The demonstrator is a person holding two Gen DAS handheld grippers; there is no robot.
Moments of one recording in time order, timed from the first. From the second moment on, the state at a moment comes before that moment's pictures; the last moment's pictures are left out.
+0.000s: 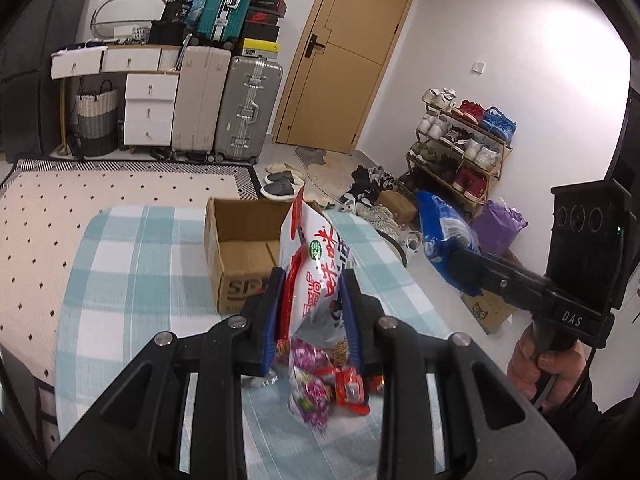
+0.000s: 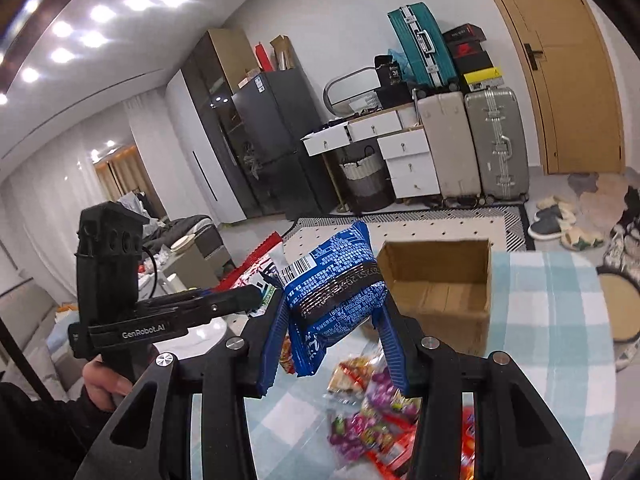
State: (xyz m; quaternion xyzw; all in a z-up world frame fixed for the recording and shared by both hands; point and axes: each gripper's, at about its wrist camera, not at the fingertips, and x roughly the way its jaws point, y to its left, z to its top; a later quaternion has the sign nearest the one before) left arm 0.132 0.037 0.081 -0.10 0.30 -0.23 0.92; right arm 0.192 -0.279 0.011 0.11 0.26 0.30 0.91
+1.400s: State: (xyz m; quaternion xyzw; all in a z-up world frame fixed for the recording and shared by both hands) left arm 0.391 -0.029 -0.022 -0.06 0.41 -0.16 0.90; right arm 0.438 -0.265 -0.123 0.04 0.42 0.22 0.88
